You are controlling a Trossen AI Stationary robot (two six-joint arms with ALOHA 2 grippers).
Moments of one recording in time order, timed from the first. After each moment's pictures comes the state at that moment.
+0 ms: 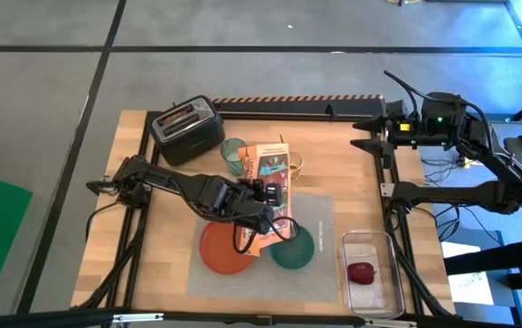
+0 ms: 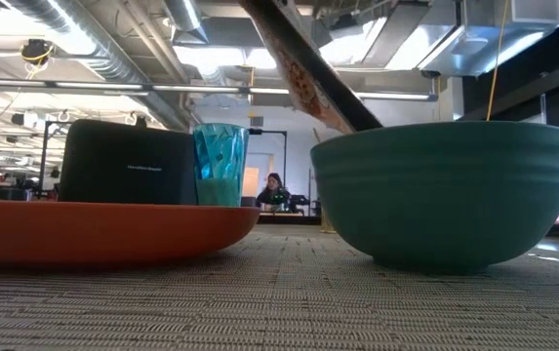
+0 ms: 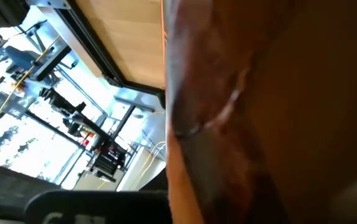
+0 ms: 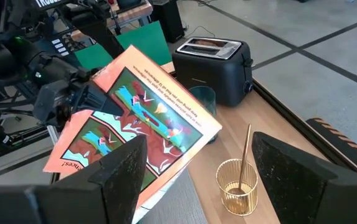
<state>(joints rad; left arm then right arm) -0.31 1.96 2.11 -1.33 -0.83 1.45 -0.38 0.85 1.36 -0.87 -0.22 0.20</state>
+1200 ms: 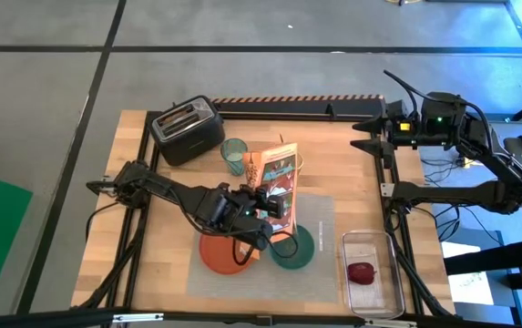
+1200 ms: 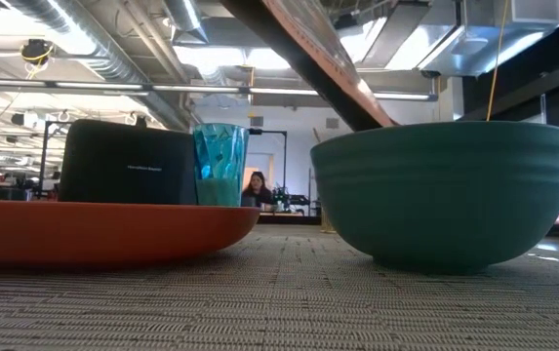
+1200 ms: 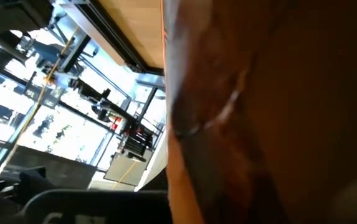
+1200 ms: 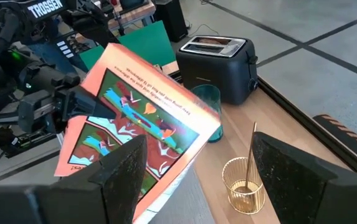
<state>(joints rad) -0.37 1.98 2.11 -1.27 -0.96 1.55 -0.38 0.85 1.36 -0.87 -0.24 0.23</state>
